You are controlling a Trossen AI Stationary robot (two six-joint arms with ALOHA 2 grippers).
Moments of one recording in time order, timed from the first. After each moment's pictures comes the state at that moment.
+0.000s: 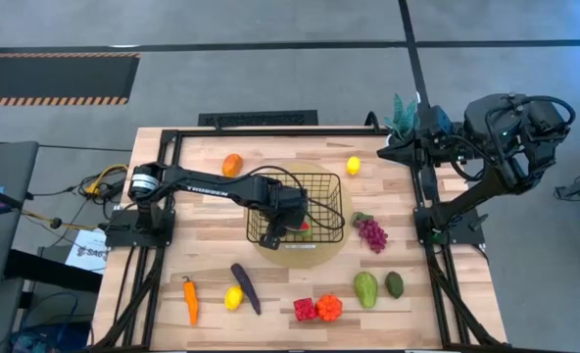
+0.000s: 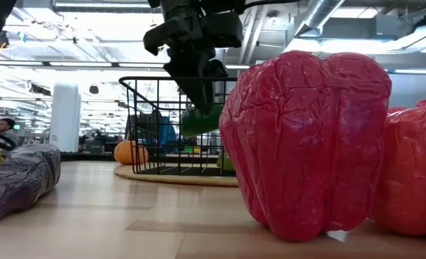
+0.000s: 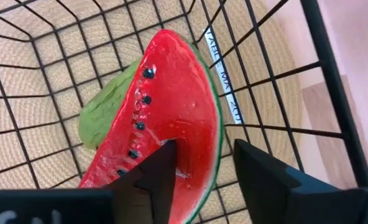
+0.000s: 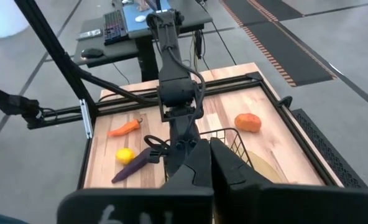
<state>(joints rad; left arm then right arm) -0.02 1.91 1.55 -0.88 0.06 0.31 0.21 1.39 2.32 -1.35 0.29 0.26</state>
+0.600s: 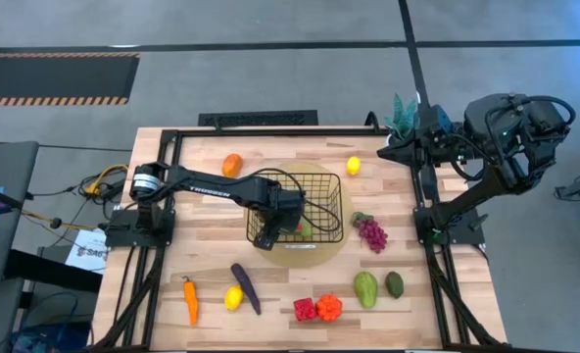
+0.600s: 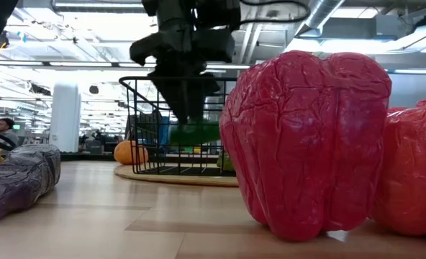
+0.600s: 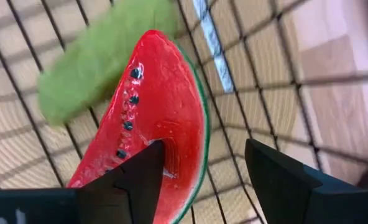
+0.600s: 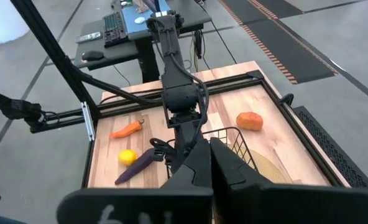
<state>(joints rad) 0.00 1.92 1.50 -0.92 0.10 0.33 0.21 1.39 2.32 -1.35 0.29 0.29</state>
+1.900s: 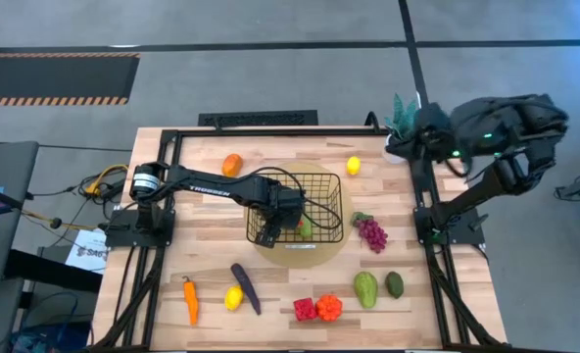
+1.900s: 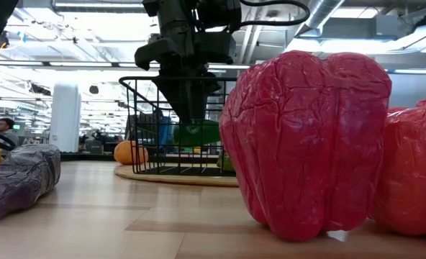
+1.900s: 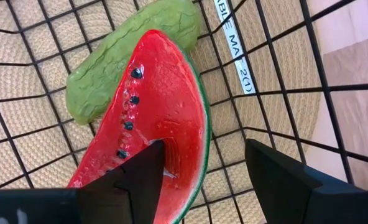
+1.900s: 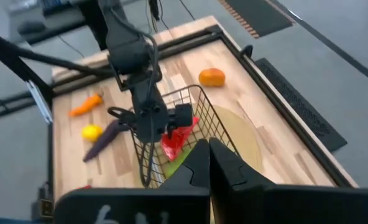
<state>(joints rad) 0.00 1.92 1.51 -0.90 0.05 0.33 0.14 1.38 2.33 -1.57 0.35 0.42</state>
